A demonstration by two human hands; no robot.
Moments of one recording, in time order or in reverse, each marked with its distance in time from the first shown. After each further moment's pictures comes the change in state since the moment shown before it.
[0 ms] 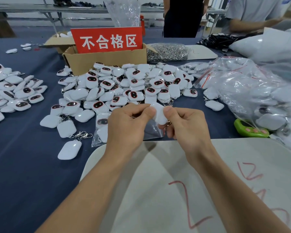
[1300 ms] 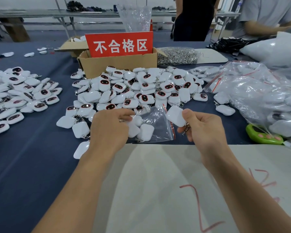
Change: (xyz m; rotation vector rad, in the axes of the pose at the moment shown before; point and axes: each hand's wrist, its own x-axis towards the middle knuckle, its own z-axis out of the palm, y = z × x) left_hand 0.019 -0.023 -0.063 0.547 -0.015 -0.115; right_hand 0.006 0.002 -0.006 -0.013 0.100 0.148
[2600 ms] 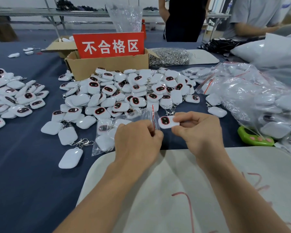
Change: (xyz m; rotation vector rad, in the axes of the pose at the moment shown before) left_hand -0.029 0.060 0.053 0.256 0.000 0.123; right_hand 0.011 0.010 -0.009 -0.016 0.024 -0.045
